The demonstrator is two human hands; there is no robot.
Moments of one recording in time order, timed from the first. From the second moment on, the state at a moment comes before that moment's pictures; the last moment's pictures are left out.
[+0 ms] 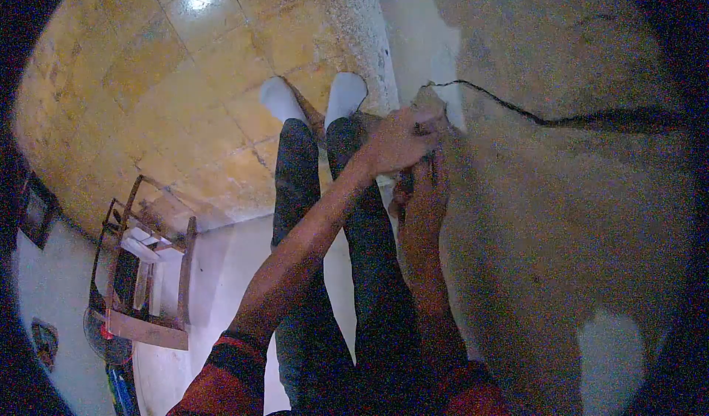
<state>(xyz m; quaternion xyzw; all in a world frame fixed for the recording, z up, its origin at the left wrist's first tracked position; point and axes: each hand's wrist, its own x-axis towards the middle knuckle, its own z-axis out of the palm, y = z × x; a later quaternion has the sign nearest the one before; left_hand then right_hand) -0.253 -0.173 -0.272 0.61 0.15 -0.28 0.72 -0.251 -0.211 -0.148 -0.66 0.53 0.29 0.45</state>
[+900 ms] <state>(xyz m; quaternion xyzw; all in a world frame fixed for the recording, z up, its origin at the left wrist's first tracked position) -0.244 -0.163 -0.282 0.57 0.18 -0.29 0.75 -0.260 -0.237 -0.193 -0.69 0.48 0.28 0.47</state>
